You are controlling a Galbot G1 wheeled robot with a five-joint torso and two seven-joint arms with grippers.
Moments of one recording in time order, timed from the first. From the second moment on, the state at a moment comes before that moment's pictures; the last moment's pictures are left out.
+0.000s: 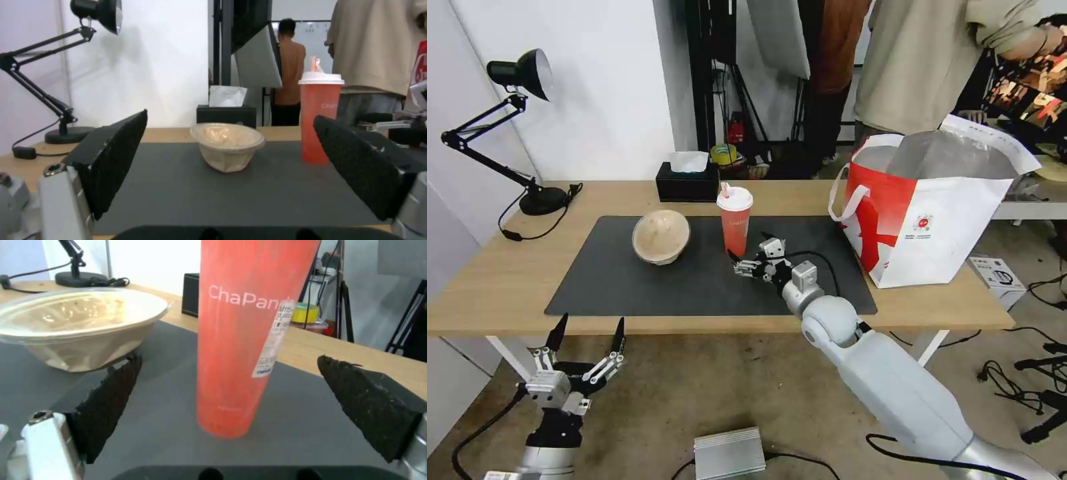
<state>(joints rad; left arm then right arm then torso) 1.81 -1.56 -0.83 -2.16 -0.28 -0.39 0.33 -0.65 1.18 -0.17 1.56 0.43 -0.13 0.06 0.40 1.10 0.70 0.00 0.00</state>
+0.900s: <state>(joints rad) 1.81 -1.56 -0.84 -2.14 -0.30 -0.41 0.33 -0.58 1.28 -0.18 1.34 0.37 -0.04 0.05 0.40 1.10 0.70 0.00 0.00</state>
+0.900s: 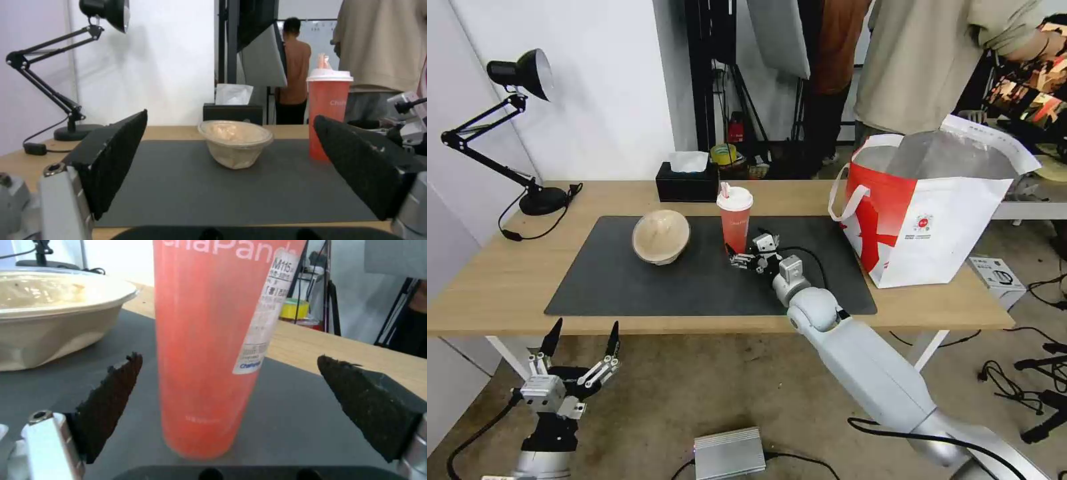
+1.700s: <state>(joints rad) 1.79 -1.55 -0.85 -2.12 -0.30 -0.41 0.33 -0.53 1.35 -0.18 1.22 0.35 -0.01 0.03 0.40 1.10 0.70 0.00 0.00</state>
